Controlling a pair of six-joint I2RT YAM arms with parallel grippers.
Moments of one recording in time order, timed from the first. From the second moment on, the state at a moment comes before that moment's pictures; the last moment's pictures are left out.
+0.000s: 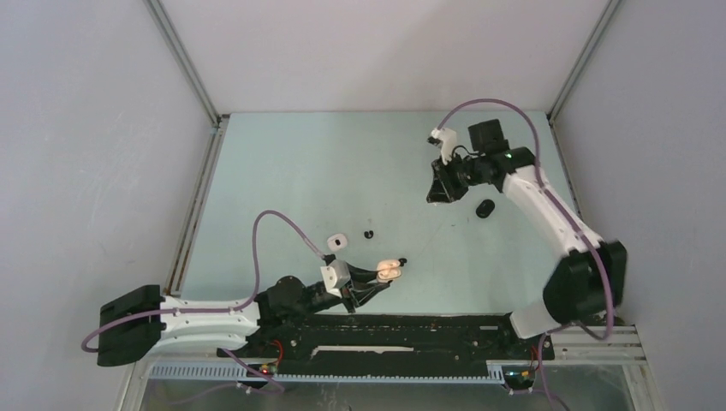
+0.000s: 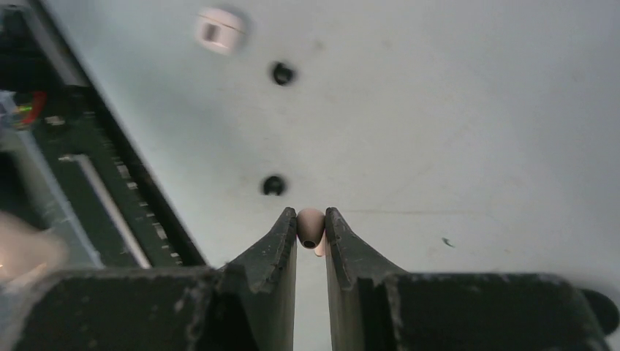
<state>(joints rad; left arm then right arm) -1.26 0.88 0.14 0.86 -0.02 -0.08 0.28 1.59 1.37 -0.80 -0.57 -0.29</state>
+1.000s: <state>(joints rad) -1.19 1.45 0.36 1.50 -0.04 -0.32 0.42 0.90 0.81 0.13 -1.14 0.21</state>
